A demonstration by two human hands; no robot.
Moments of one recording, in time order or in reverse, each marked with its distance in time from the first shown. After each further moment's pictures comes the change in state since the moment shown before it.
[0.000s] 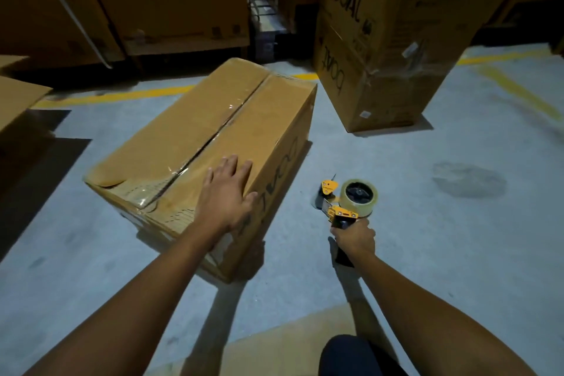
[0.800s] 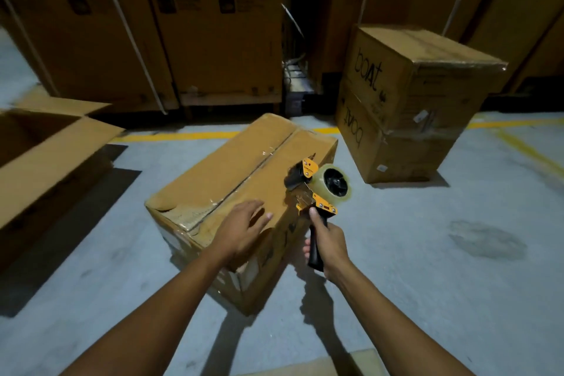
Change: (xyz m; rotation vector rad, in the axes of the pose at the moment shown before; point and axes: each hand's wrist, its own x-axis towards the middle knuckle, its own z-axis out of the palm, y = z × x) left_hand -0.025 -0.012 -0.040 -0.351 0.002 -0.074; right_hand -0.136 -0.109 -0.039 0.698 -0.379 -0.295
